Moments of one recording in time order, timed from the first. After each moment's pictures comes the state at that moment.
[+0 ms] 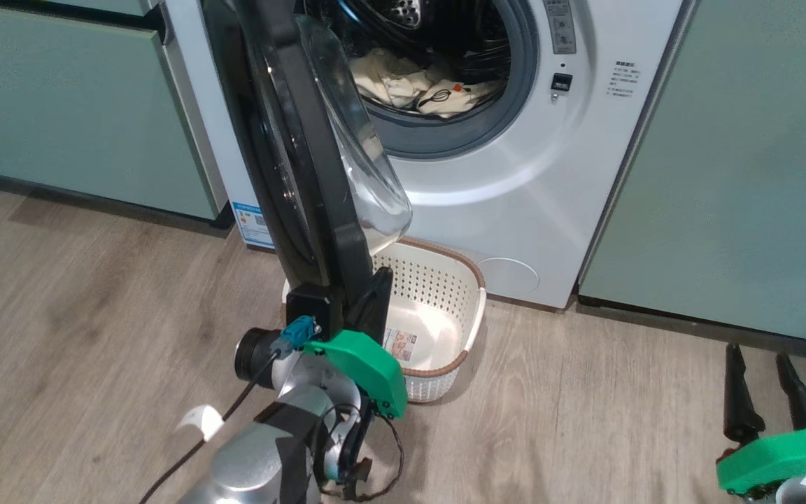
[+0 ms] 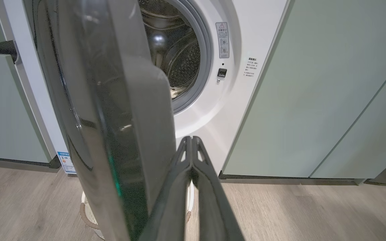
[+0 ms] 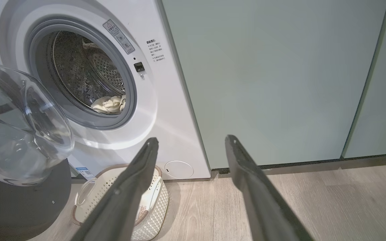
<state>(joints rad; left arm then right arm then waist) -0.43 0.08 -0.62 0.42 -0.58 0.28 -0.25 -0.07 -0.12 0.04 0.37 0.41 0.13 -0.25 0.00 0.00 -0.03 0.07</state>
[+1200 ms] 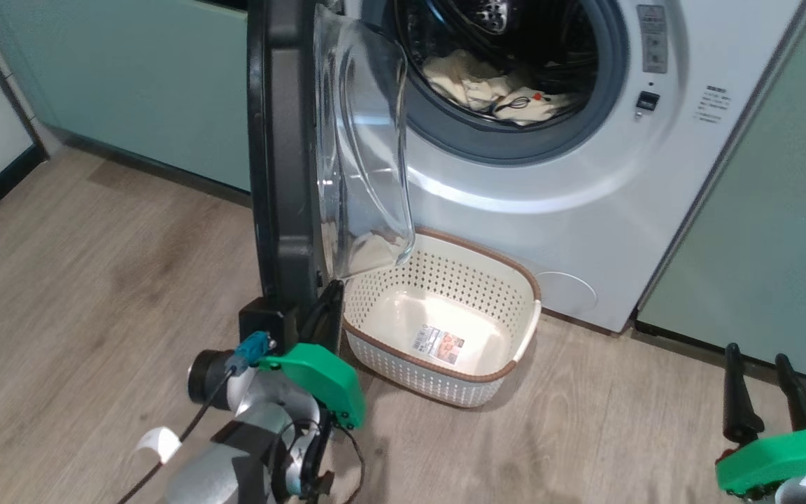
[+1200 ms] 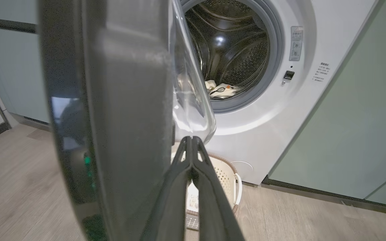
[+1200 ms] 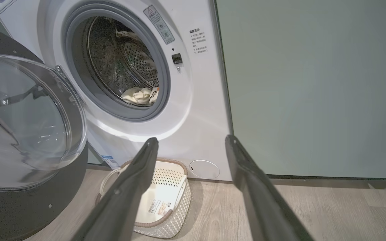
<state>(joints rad) -0.35 0.18 -0.58 0.32 -0.60 0.35 -0.23 -0.07 -0.11 0.04 0.38 0.42 0.13 -0.25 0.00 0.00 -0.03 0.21</state>
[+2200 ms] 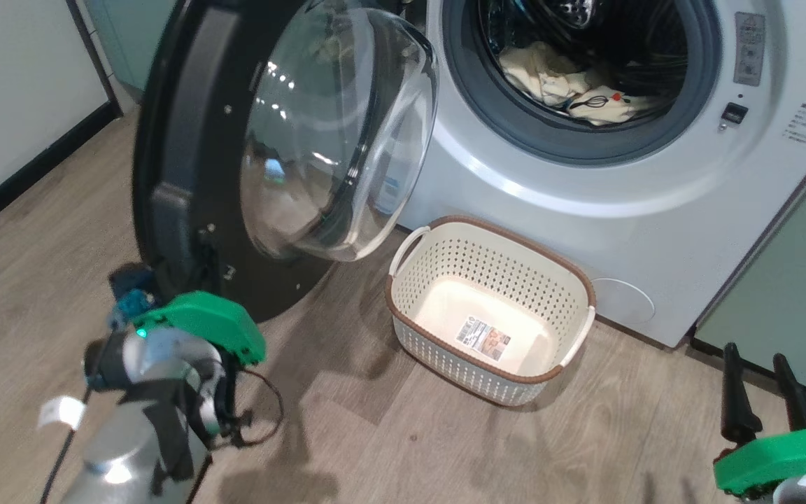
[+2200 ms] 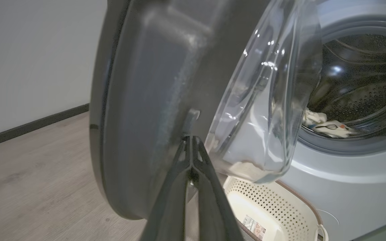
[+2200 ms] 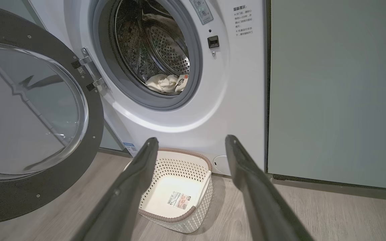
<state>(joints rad) -0.40 0.21 -0.33 0.51 -0.66 0.32 -0.25 -0.07 -0.11 0.04 0.38 0.42 0.13 -0.25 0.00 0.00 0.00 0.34</state>
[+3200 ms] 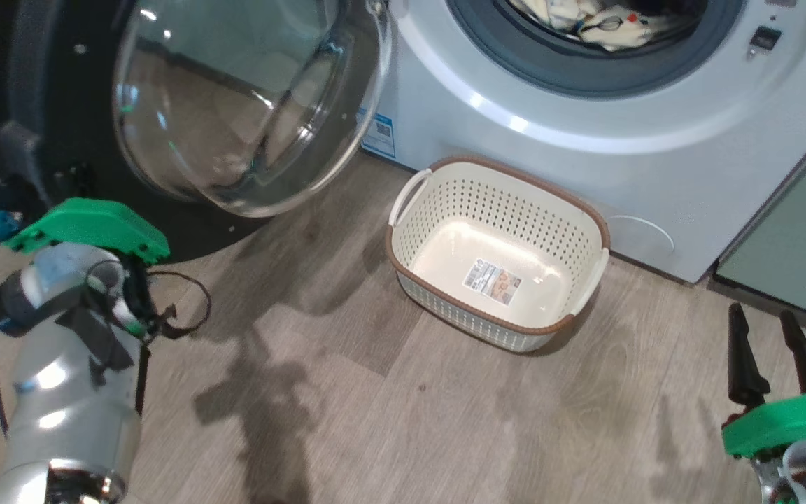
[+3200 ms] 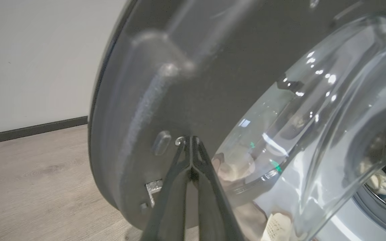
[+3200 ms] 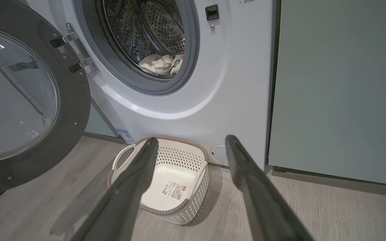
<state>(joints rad) -0.66 0.16 0.14 0.81 -0.48 0.18 -0.25 -0.14 -0.16 0.09 0.37 0.42 0.13 -0.25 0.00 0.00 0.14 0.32</state>
